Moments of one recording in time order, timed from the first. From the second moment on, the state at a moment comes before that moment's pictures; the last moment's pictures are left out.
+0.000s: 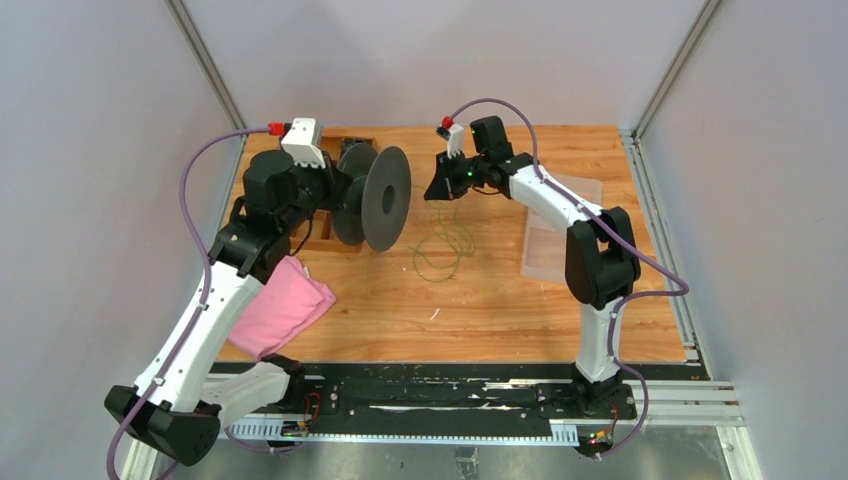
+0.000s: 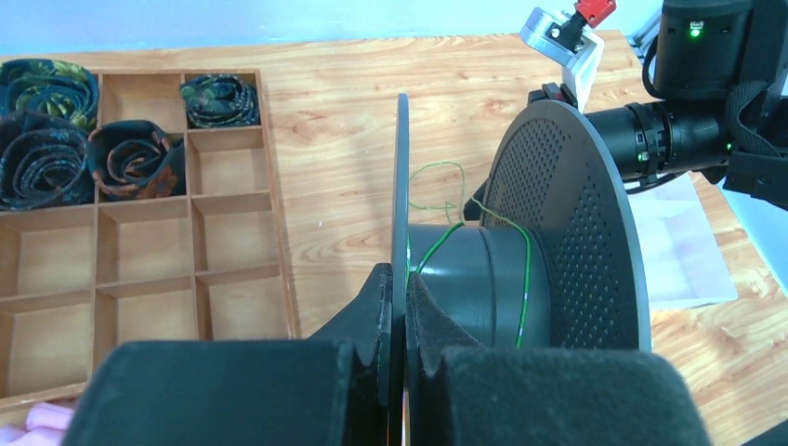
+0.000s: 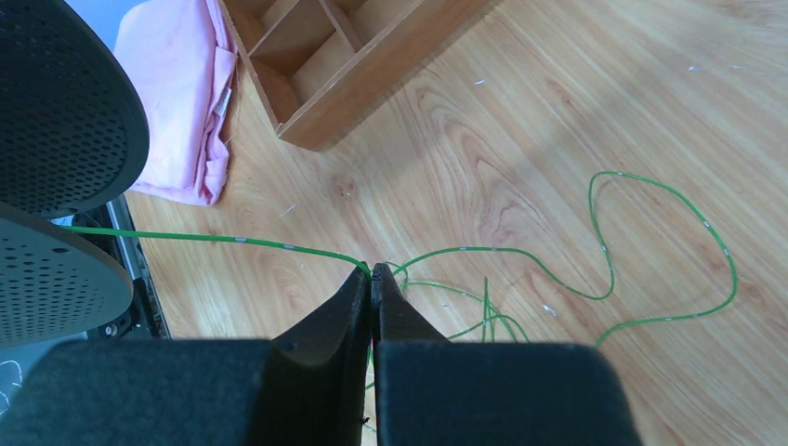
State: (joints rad) left arm -0.38 1.03 1.19 -0.38 0.01 -0.24; right arm 0.45 1.99 1.65 -0.33 -0.71 0.07
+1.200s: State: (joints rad) left arm -0.30 1.06 1.31 -0.43 0.04 -0.37; right arm 0.48 1.96 1.44 -0.16 -0.80 0.09
